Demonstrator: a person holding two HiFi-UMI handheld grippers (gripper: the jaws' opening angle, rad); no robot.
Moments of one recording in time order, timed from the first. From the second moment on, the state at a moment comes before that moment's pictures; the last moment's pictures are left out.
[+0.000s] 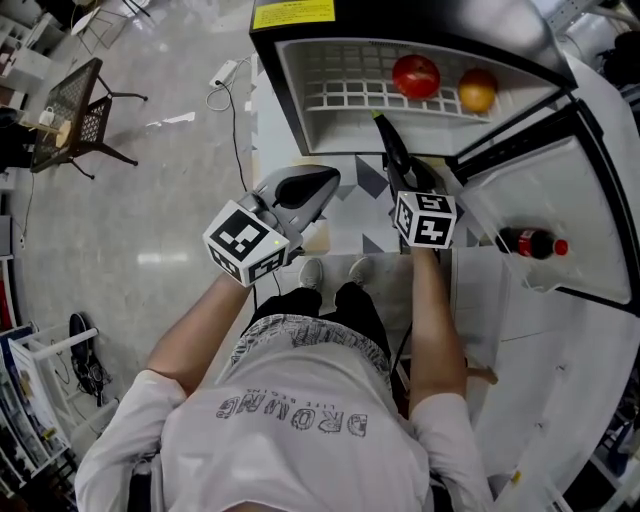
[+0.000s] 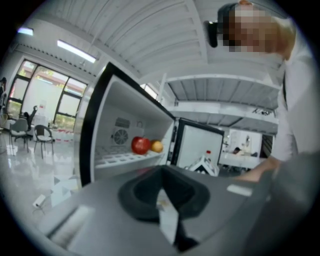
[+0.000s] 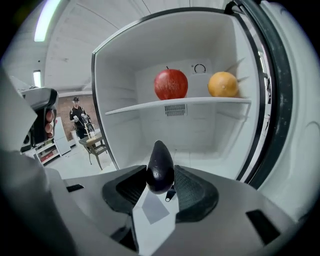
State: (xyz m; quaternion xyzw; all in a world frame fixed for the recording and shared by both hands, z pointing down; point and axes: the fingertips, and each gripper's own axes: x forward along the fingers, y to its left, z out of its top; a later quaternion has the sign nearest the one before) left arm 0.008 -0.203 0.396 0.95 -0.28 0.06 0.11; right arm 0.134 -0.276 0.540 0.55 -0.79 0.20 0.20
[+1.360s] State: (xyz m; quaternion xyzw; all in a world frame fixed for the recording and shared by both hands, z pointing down) left arm -0.005 -0.177 0.352 0.97 -0.25 0.02 0.08; right arm 0.124 -0.168 0.414 0.57 -0.80 0.14 0.11
